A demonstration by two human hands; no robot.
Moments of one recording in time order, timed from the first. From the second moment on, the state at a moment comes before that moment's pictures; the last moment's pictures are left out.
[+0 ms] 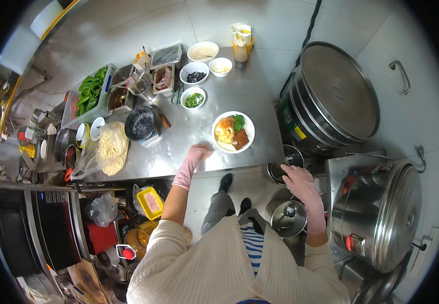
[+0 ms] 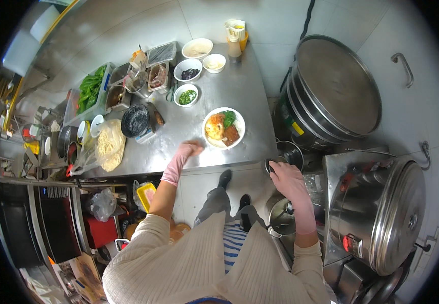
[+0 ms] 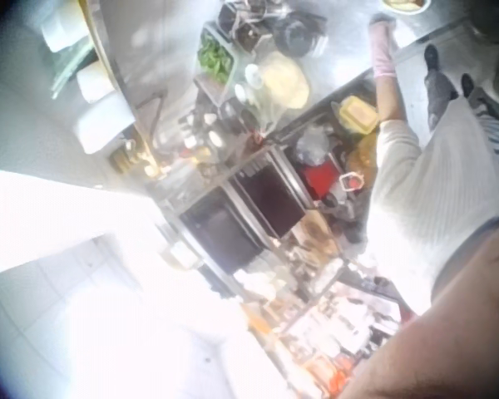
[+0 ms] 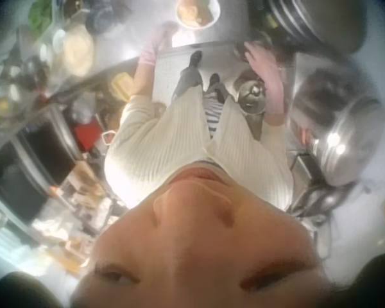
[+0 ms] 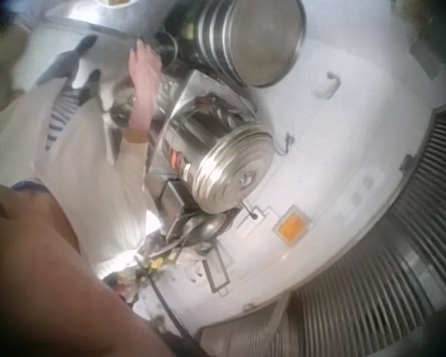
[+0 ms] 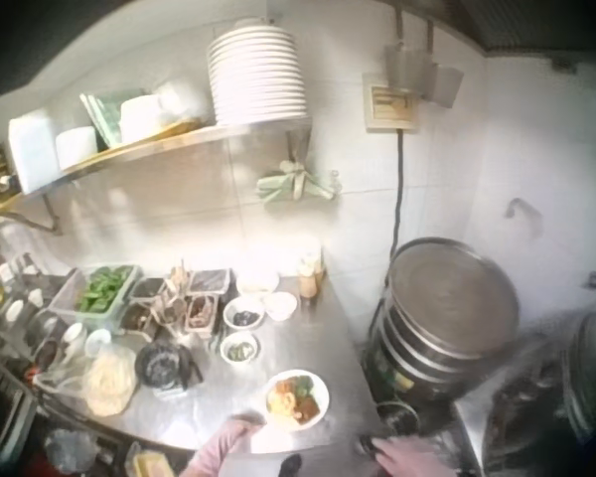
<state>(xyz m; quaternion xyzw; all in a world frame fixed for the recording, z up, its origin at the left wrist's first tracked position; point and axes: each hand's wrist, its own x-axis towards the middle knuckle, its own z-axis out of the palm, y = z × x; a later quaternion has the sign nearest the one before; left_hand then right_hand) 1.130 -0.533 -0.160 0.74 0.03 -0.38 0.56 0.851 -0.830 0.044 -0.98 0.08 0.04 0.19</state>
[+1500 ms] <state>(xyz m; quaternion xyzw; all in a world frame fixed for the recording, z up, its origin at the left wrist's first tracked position) 1.327 -0.745 -0.095 0.88 -0.40 -0.25 -0.01 0.715 -0.969 0.188 -0.81 0.53 -0.26 -0.05</state>
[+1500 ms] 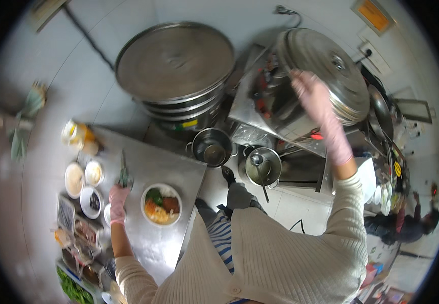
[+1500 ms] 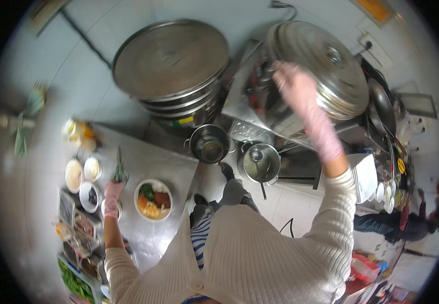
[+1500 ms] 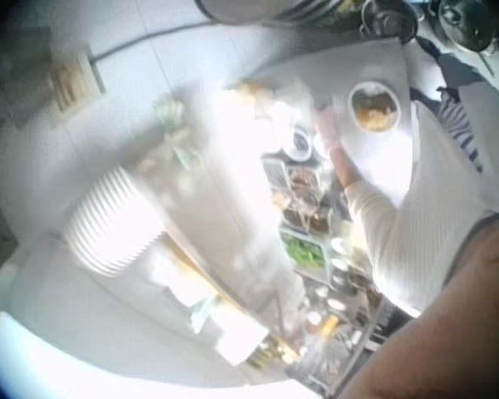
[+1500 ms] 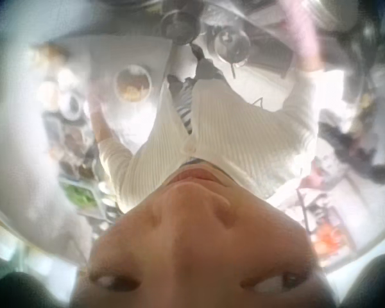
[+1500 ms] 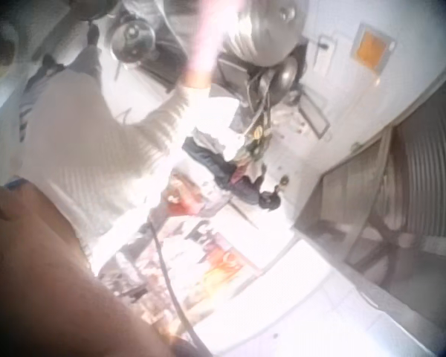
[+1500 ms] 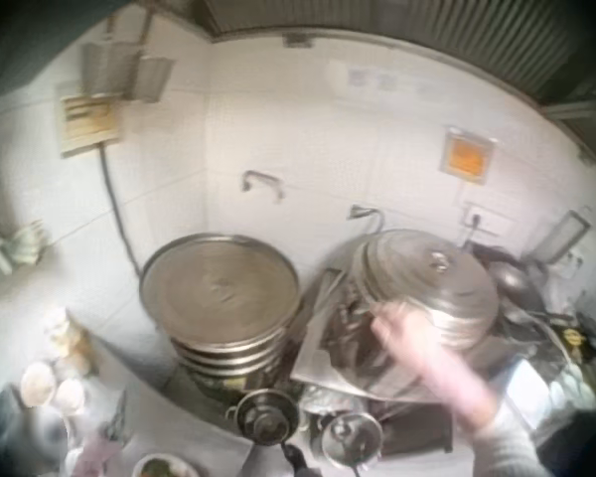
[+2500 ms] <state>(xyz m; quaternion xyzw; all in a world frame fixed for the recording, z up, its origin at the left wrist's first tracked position) 0.845 -1.178 0.201 0.45 -0.86 -0.05 0.23 0.390 -1.185 0.305 -0.63 0.67 -0.31 0.23</state>
